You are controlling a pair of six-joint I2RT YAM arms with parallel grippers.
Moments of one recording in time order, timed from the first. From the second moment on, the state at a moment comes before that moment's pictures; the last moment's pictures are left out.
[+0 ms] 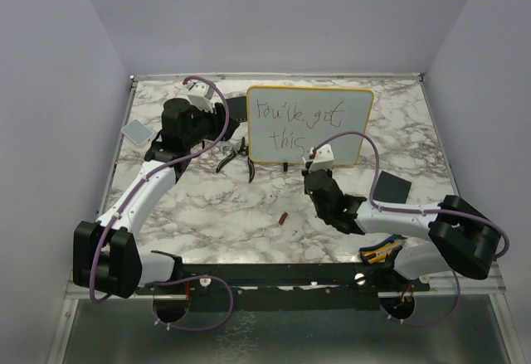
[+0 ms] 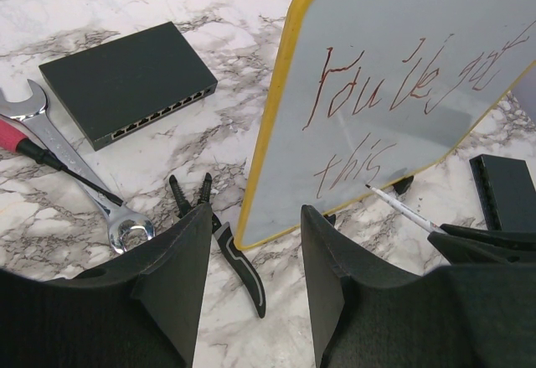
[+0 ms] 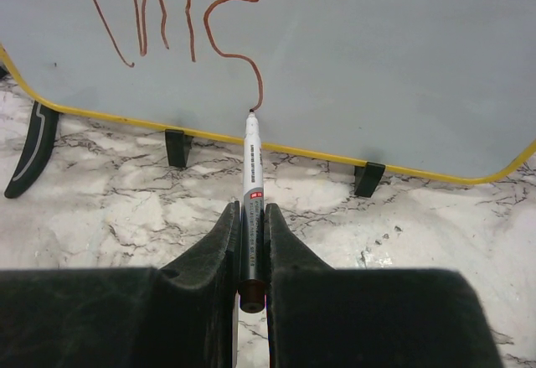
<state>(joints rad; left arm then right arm) -0.24 1.28 0.94 0.06 0.37 -0.25 0.94 1.37 0.55 0.38 0.79 0.28</state>
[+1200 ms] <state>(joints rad) -0.24 1.28 0.94 0.06 0.37 -0.24 0.92 1.22 0.51 0.29 0.81 0.32</state>
